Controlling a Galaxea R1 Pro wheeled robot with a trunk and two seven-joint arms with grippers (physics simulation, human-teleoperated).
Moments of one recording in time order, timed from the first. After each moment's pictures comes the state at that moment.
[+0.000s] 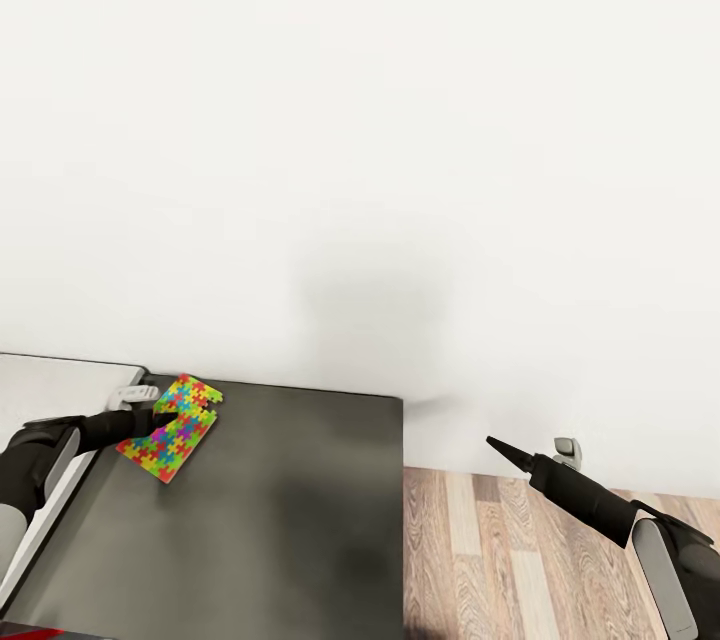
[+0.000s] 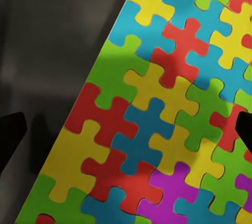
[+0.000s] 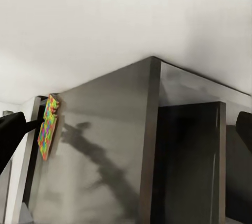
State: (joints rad) left arm -0.77 0.42 0.18 -0.62 -0.02 0.44 -0.56; right arm -0.26 -0.16 -0.37 -1.29 -0.44 0.73 0.92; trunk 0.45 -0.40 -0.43
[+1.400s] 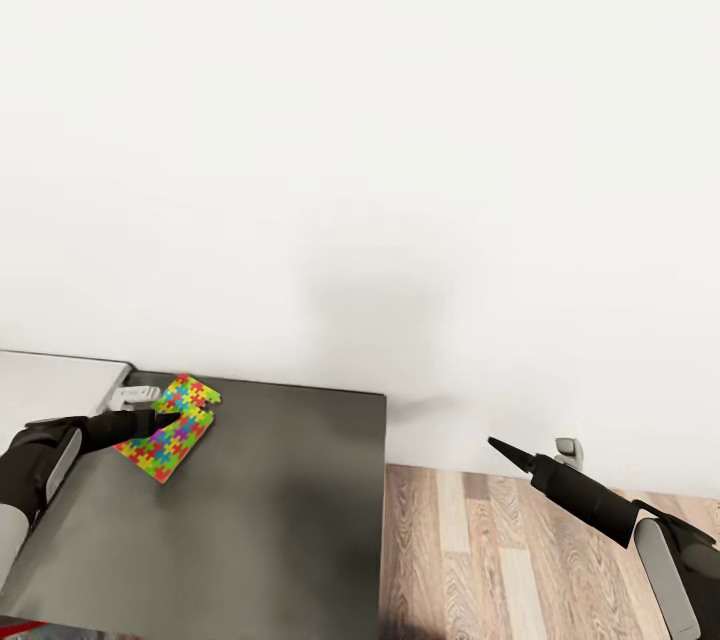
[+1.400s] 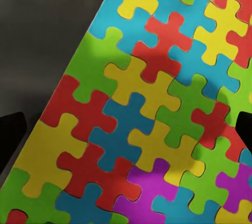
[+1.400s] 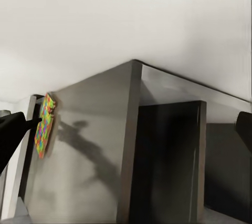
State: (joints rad) left arm -0.77 0.42 0.17 -0.62 -0.02 0.44 -0.57; right arm -0.26 -0.17 -0.37 -1.29 -0.44 0.73 0.92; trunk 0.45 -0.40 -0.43
